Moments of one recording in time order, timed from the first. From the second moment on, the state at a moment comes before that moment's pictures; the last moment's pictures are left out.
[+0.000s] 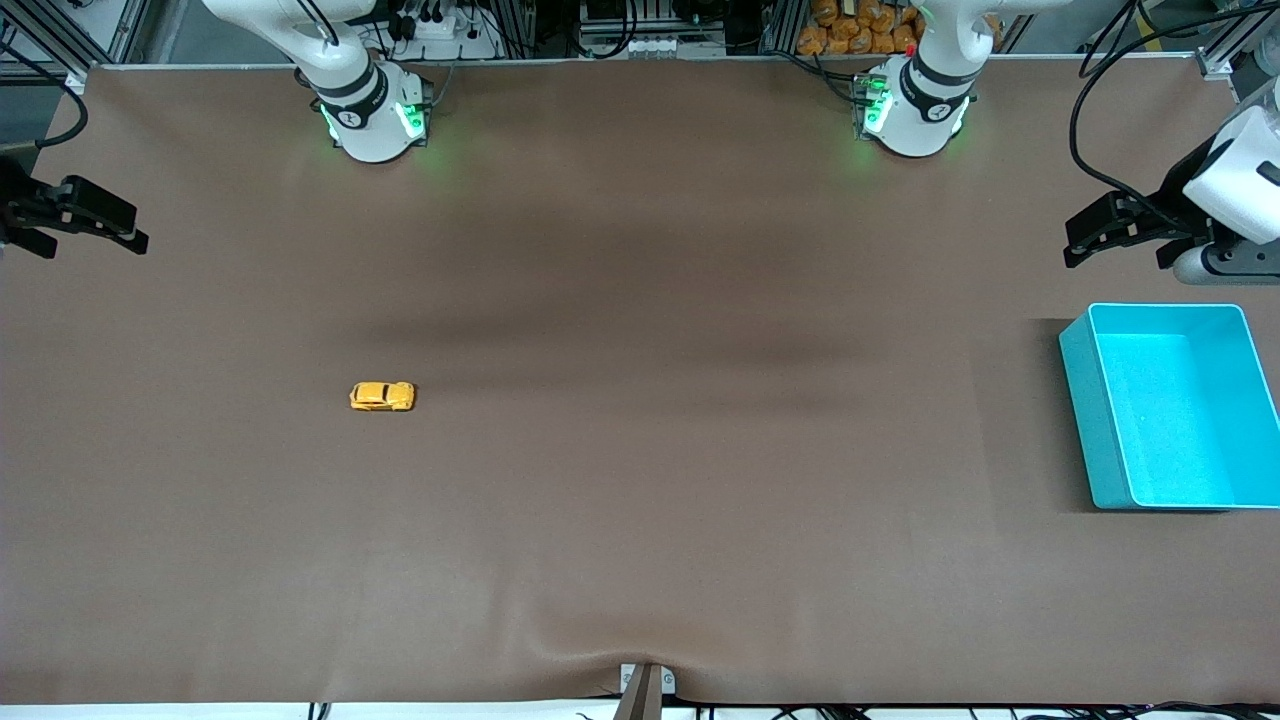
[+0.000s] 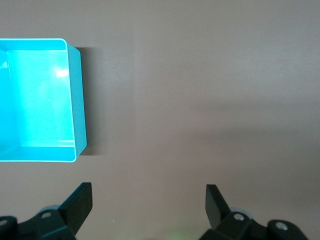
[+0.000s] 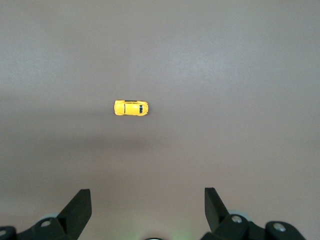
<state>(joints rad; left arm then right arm) -0.02 0.01 -0.07 -1.54 0.00 1.53 -0.07 0.06 0.01 -0.09 -1.48 0.02 1.43 -0.06</state>
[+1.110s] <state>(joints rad) -0.02 0.01 -0.07 -1.54 0.00 1.53 -0.07 0.07 0.01 -0.09 -1.49 0.02 1.43 -0.11</state>
